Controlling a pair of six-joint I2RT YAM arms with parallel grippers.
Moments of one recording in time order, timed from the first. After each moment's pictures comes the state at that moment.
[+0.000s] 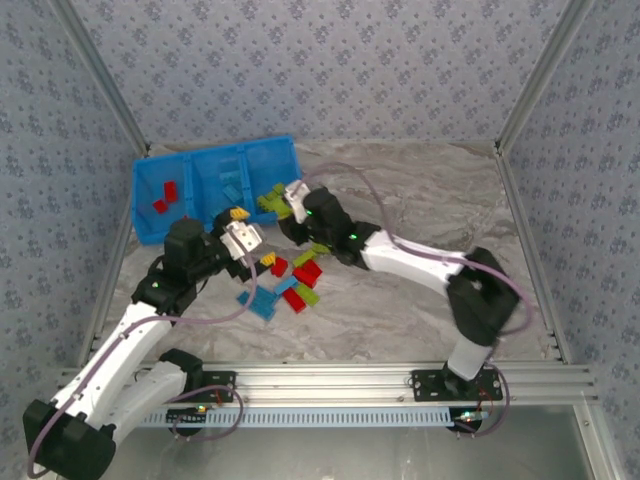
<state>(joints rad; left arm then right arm) -0.40 0.82 0.68 -0.22 0.29 0.57 0.85 1.79 1.31 0.01 0.07 0.09</state>
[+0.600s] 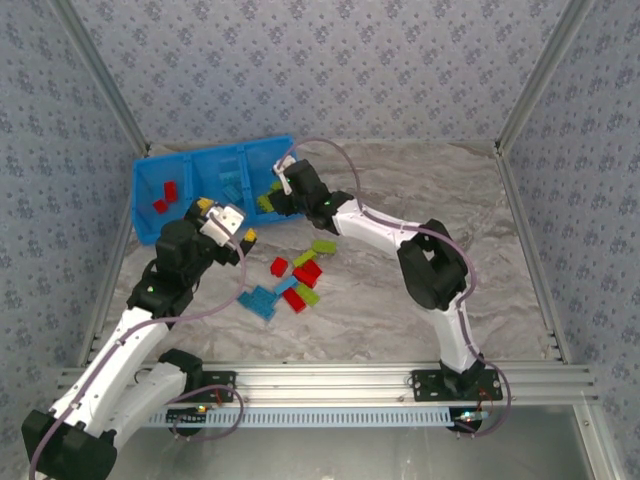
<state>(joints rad) -0.38 0.79 0.68 -0.18 -0.06 0.44 0.77 2.07 1.67 -0.15 0.13 0.07</state>
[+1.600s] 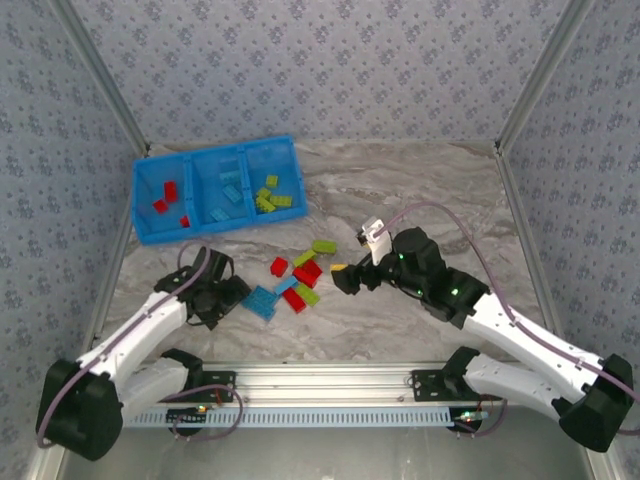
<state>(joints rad) -0.42 1.02 0.54 -0.75 0.06 -1.11 0.79 0.93 0.76 -0.26 -0.11 0.11</state>
